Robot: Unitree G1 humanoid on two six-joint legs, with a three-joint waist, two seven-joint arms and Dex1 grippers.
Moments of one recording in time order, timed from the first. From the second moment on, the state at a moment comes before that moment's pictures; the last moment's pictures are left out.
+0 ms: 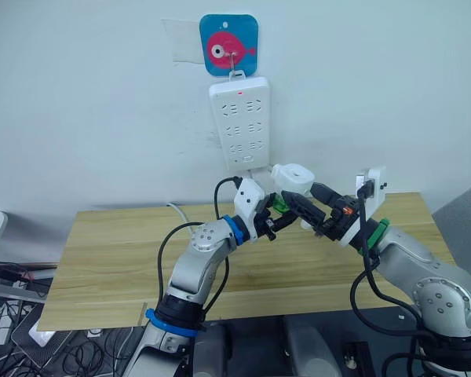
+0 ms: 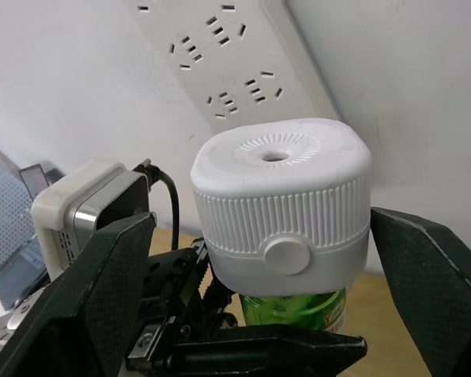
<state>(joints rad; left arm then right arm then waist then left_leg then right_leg) -0.39 0.06 -0.20 -0.05 -0.24 0.34 -0.68 -0.22 -0.39 -0.09 -0.60 1.00 0.80 0.16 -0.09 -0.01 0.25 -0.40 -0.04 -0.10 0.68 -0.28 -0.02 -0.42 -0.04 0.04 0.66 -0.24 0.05</state>
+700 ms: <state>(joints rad) -0.37 0.11 -0.24 -0.12 -0.27 0.37 -0.70 -0.29 -0.35 -0.04 -0.55 0.89 0.79 0.18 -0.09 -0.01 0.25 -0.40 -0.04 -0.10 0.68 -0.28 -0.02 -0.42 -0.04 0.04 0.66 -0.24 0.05</state>
